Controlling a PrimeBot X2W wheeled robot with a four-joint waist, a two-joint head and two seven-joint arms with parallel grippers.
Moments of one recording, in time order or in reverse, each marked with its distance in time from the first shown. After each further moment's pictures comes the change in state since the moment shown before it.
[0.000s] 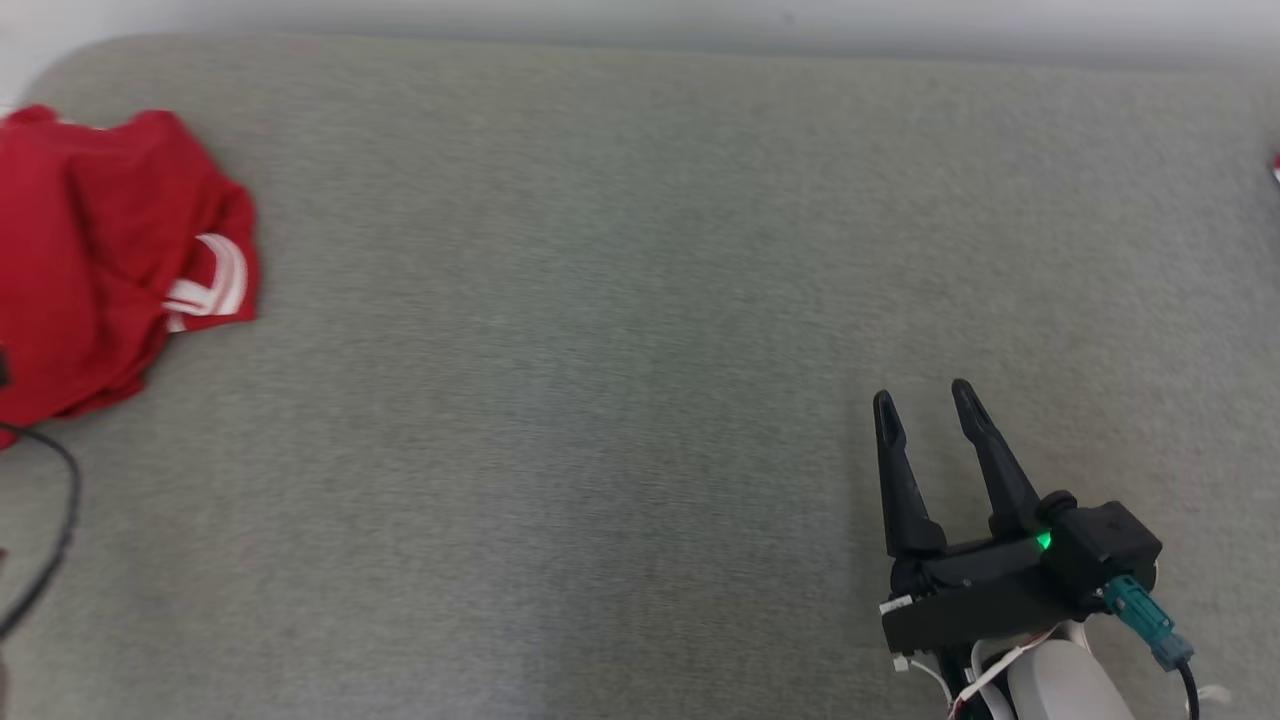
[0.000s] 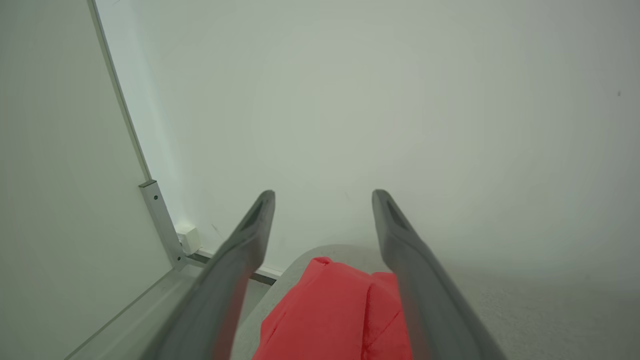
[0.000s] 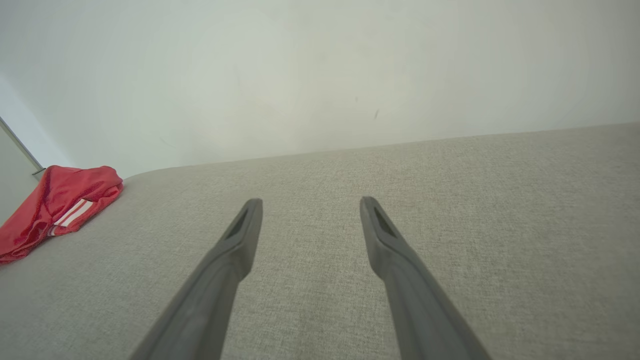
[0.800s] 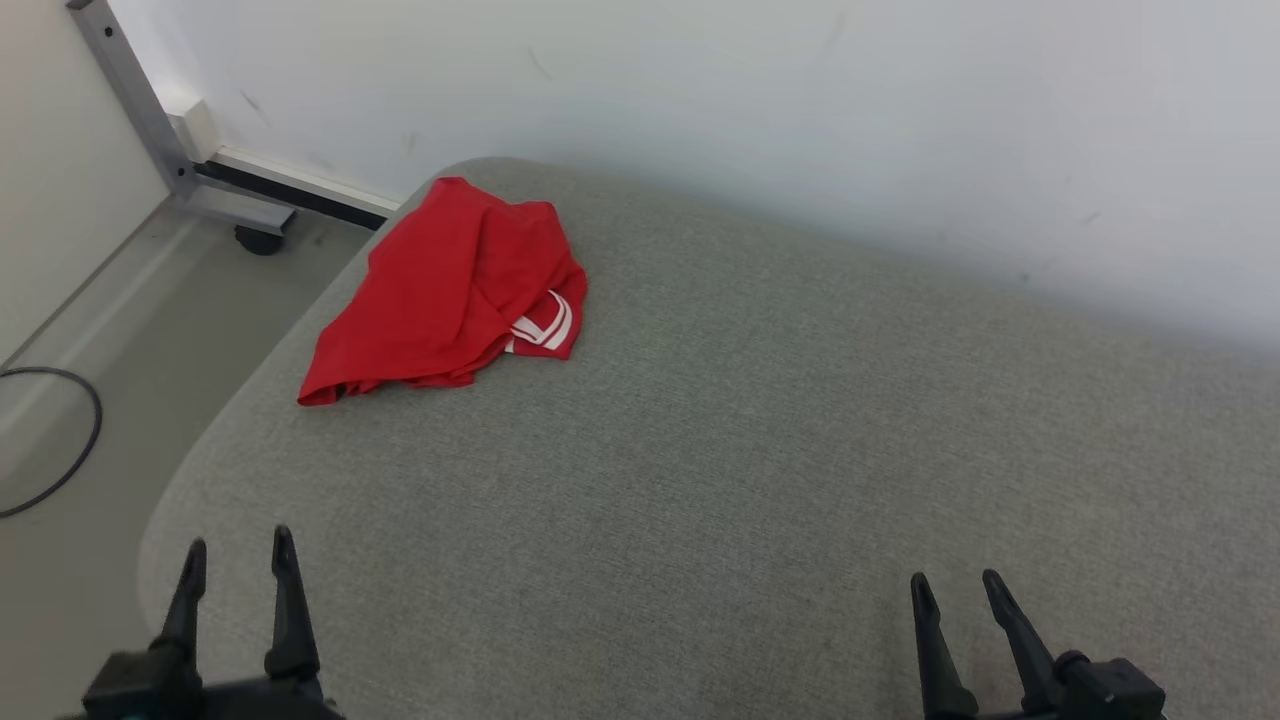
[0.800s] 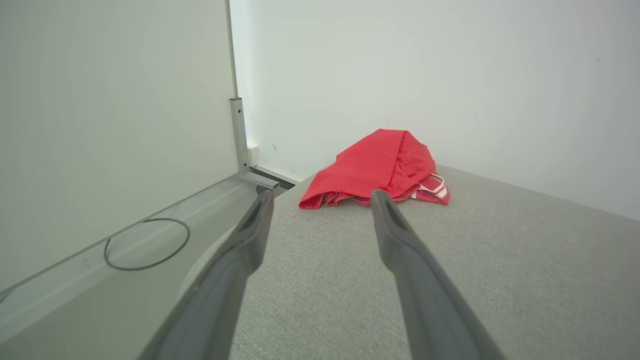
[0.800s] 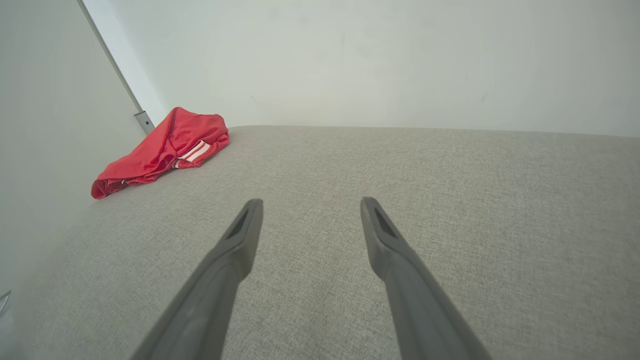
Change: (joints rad) left arm 0.736 -0.316 -0.135 -0.398 0.091 0.032 -0.036; right arm 0.253 0.002 -0.068 0.077 0.015 0.000 0.000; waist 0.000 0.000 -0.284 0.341
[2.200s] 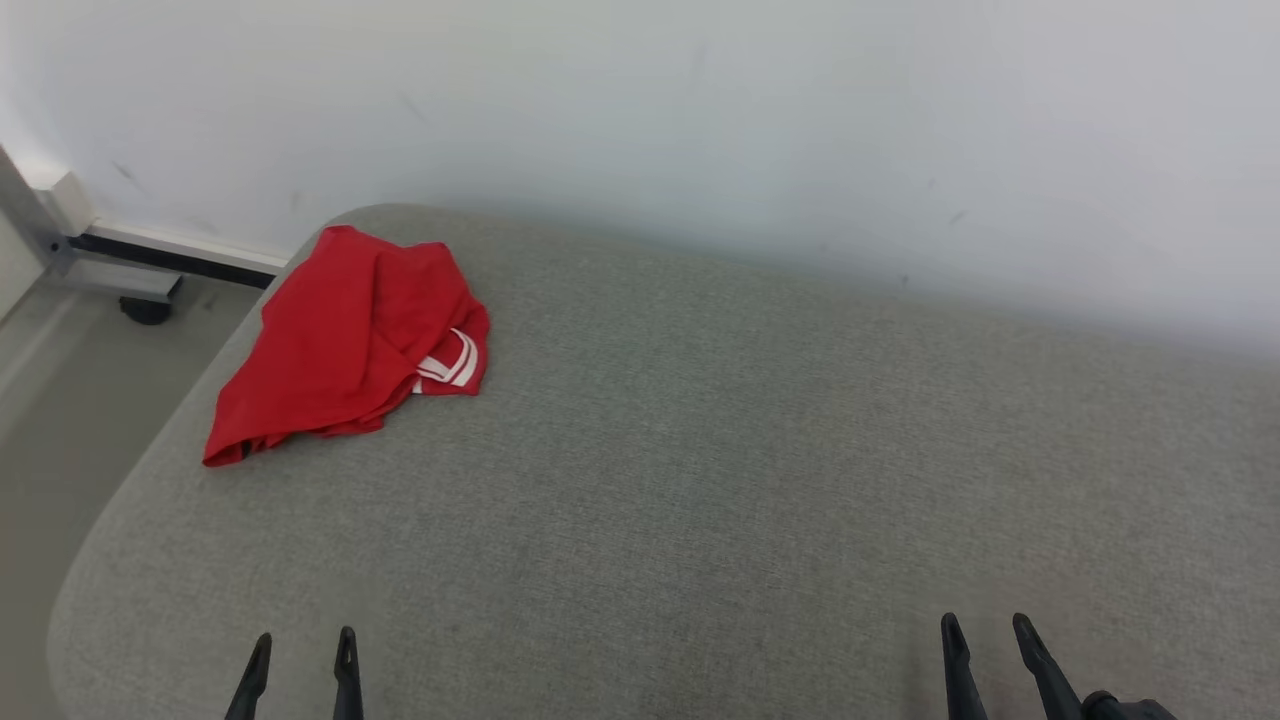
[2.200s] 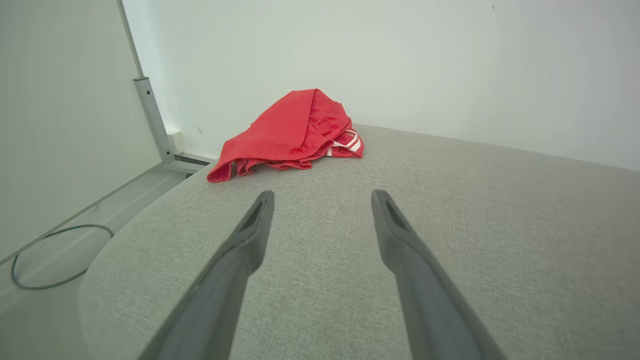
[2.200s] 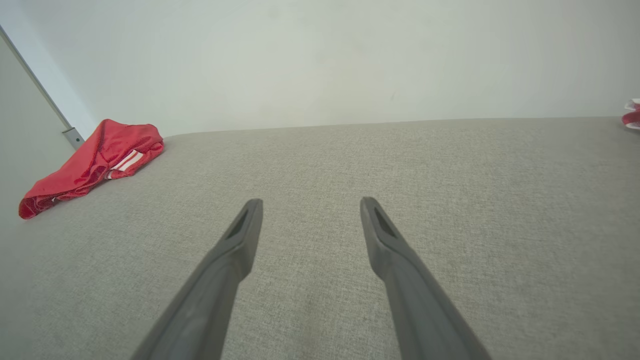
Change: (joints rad) left arm 0.114 -0.001 -0.081 -0.037 0.047 -0.014 0.000; right arm 0.050 -0.001 -0.043 -0.001 0.011 0.000 0.000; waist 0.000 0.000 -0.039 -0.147
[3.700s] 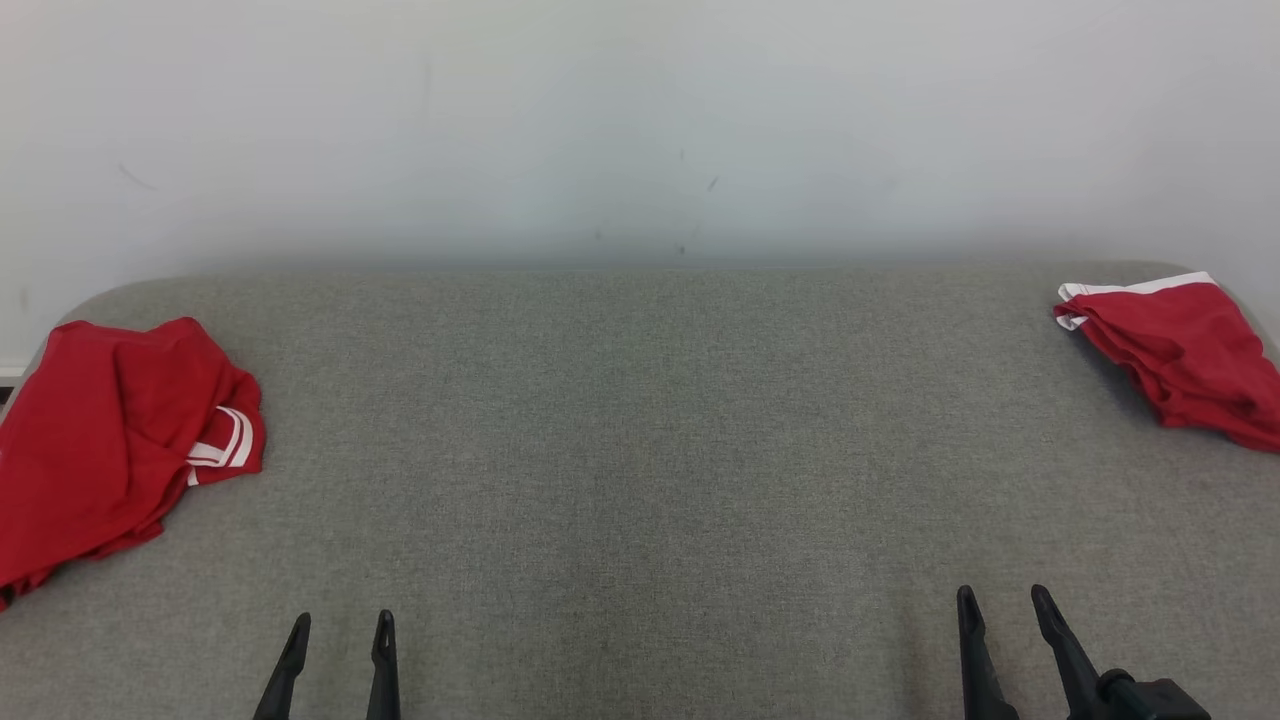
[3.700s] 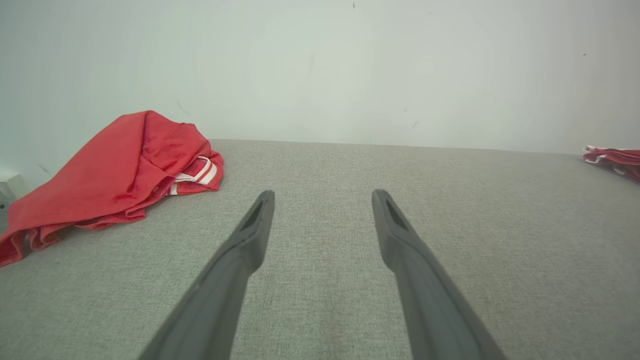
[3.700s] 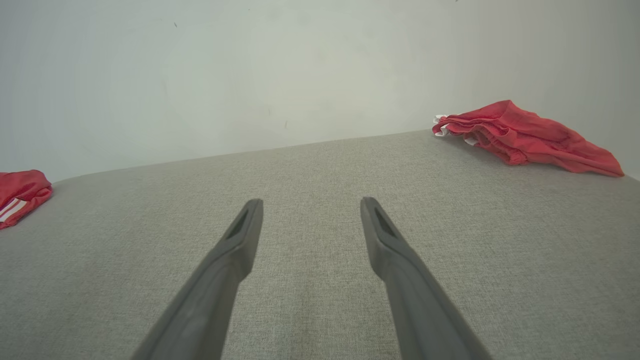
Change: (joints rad) left arm -0.011 0.000 -0.059 -0.021 -0.011 0.006 0.000; right arm -0.023 -0.001 -0.029 -0.030 -0.043 0.000 0.000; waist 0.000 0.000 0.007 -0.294
